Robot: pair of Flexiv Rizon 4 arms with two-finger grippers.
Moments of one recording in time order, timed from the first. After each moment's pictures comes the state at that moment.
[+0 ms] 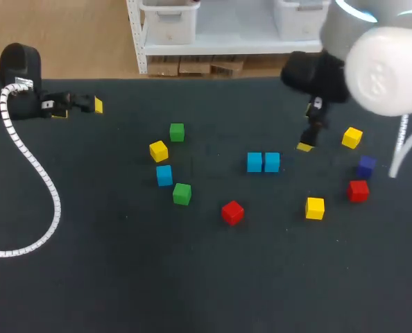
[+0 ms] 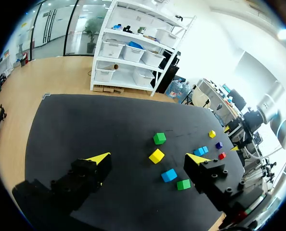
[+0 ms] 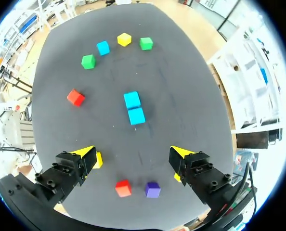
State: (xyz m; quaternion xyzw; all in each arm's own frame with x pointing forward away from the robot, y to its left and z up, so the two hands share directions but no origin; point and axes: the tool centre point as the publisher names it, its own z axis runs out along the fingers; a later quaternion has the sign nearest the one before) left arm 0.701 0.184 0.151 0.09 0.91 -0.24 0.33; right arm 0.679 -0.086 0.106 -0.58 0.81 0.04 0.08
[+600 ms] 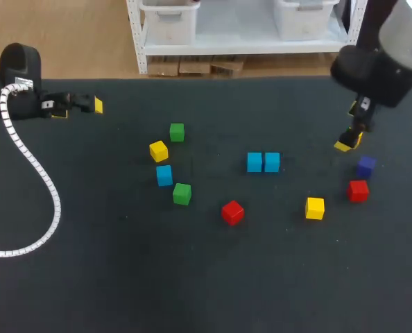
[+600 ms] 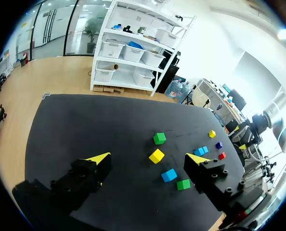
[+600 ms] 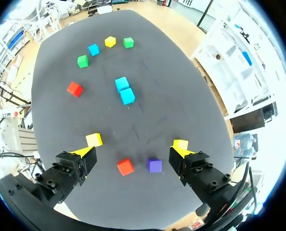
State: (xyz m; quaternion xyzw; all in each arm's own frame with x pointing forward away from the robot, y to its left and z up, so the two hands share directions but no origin) left arm 0.701 0.184 0.151 0.09 0.91 -0.24 0.33; right arm 0.653 -0.147 0.128 -0.52 0.85 0.04 0.12
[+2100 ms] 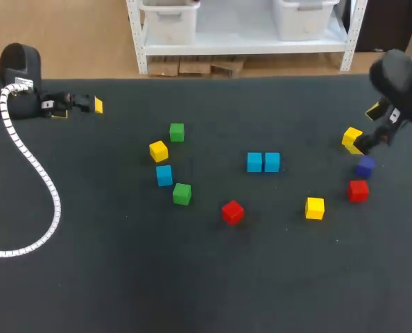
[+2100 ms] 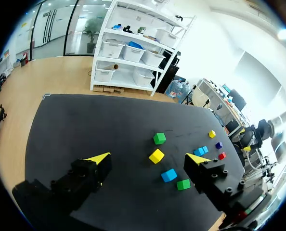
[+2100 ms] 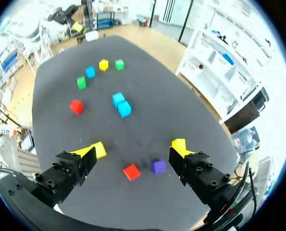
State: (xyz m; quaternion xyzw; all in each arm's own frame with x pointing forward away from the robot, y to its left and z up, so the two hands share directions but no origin) left arm 0.701 0.184 0.151 0.09 0.91 -0.24 0.33; right arm 0.635 -0.154 0.143 -0.45 0.85 0.10 0.26
